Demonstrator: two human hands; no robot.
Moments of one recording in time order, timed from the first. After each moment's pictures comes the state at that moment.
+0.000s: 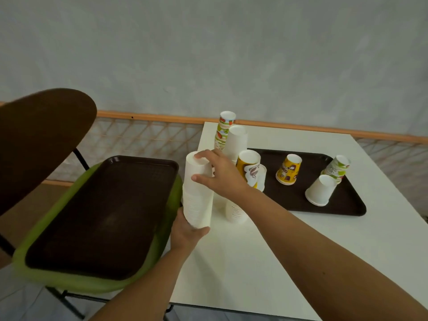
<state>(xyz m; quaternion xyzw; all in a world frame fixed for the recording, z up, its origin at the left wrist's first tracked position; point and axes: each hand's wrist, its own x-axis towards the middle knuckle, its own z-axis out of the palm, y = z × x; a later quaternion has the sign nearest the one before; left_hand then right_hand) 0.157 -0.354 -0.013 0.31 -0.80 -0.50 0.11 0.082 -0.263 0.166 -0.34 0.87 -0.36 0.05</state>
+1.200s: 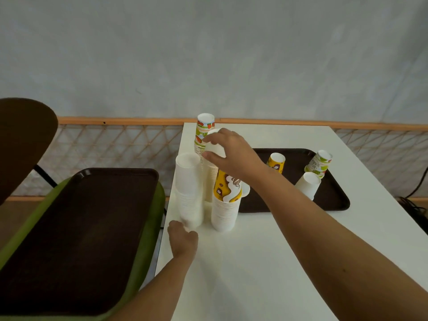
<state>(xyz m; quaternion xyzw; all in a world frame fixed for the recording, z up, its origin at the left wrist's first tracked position) 0.110 -0.327 -0.018 0.41 -0.75 -0.52 0.08 0.024 -0.225 0.207 -0.34 0.91 -0.25 -0.04</state>
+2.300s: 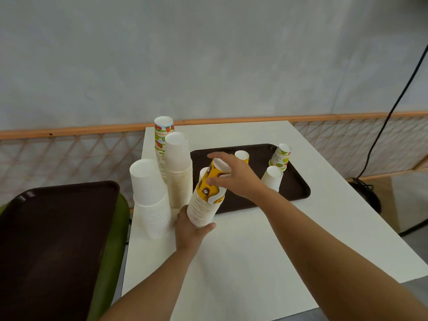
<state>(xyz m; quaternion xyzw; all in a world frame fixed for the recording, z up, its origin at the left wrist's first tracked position) 0.062 -0.263 -0.012 0.19 -0.83 -0.52 0.07 0.010 -0.143 0.155 -0.17 0.90 -0.40 0.07</state>
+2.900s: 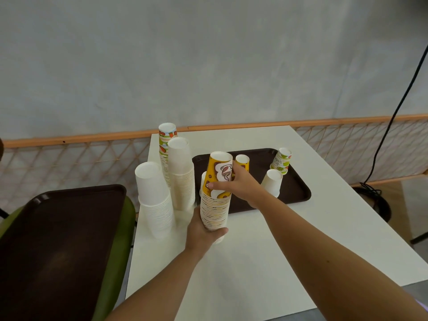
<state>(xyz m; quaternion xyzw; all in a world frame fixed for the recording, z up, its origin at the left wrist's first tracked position) 0.076 -0.244 0.004 0.12 -0.81 -0.57 0.01 0.013 -0.131 0.144 -0.08 0.83 -0.53 0.15</state>
